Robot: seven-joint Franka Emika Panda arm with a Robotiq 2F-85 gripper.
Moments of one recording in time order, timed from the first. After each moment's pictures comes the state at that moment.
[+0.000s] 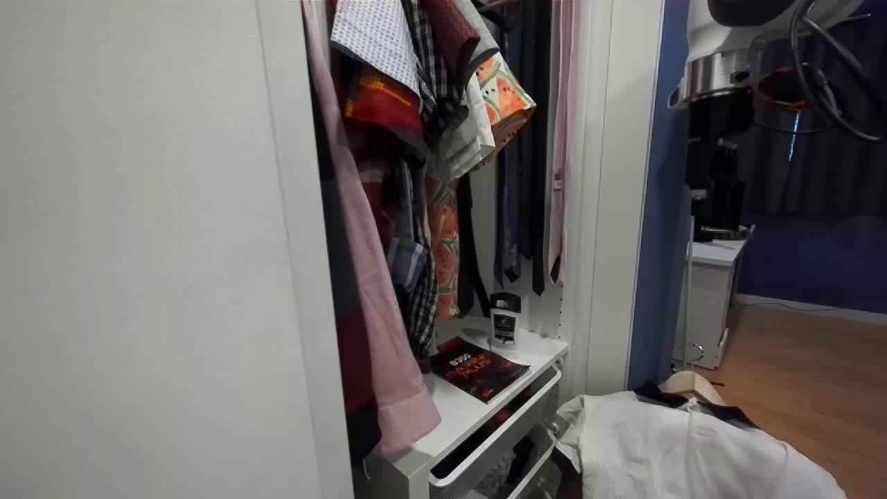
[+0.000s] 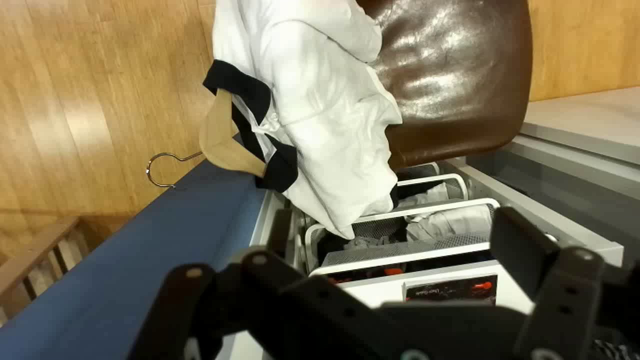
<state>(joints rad) -0.02 -0.31 -0.11 -2.25 -0.03 1.89 -0.26</state>
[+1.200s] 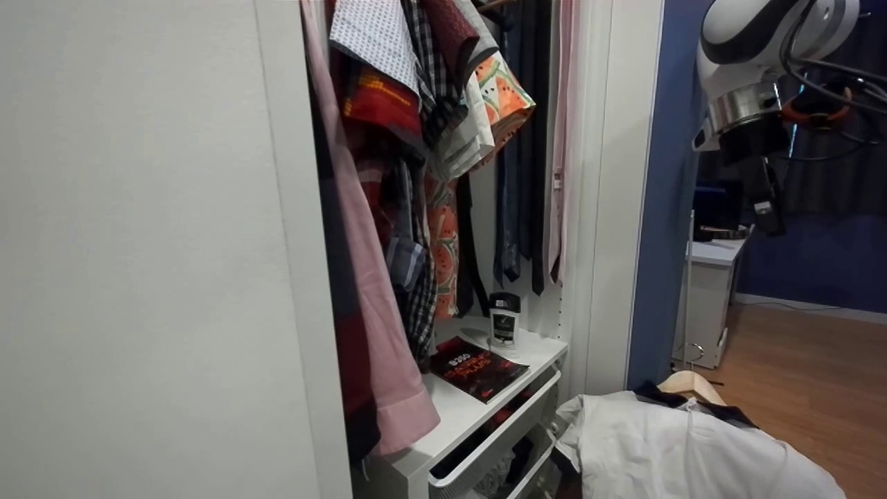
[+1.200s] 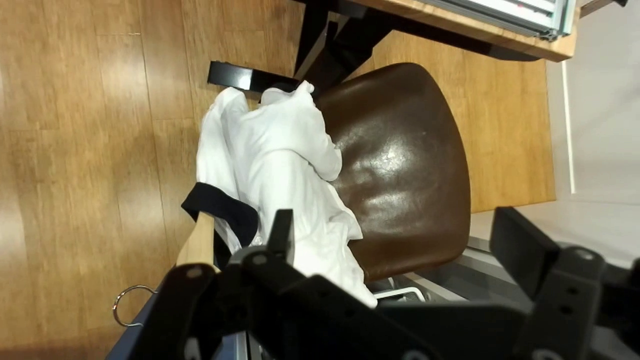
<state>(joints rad) -0.09 -0.15 -0.22 -2.14 -0.01 1.60 -0.51</state>
